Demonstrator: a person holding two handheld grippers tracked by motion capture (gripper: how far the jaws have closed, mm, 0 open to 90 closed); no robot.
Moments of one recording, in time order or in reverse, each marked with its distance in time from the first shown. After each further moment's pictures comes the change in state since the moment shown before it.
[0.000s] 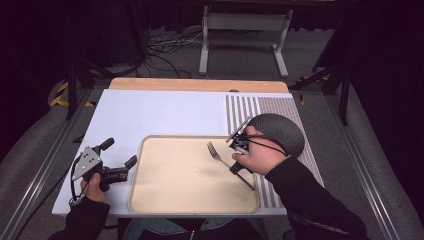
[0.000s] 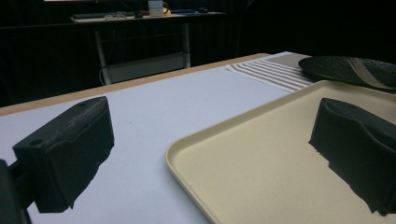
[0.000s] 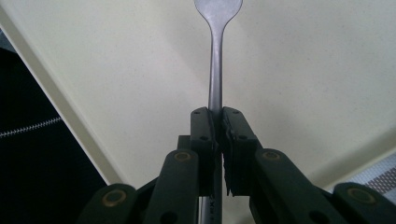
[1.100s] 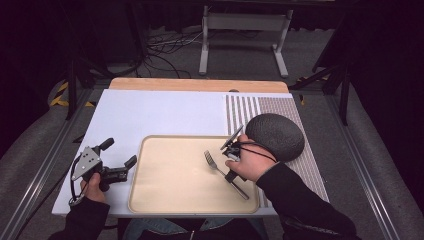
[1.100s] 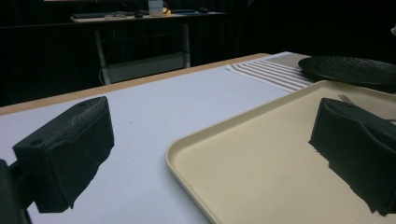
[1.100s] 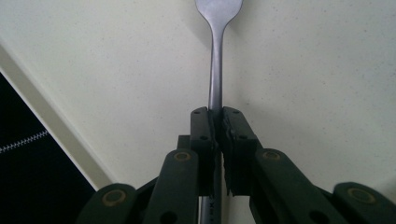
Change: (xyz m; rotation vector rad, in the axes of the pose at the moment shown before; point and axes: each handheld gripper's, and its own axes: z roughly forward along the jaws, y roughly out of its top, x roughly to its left) left arm 0.001 0.000 0.000 -0.001 -0.002 -0.001; right arm 0.005 0.000 0.035 0.060 0.013 0.099
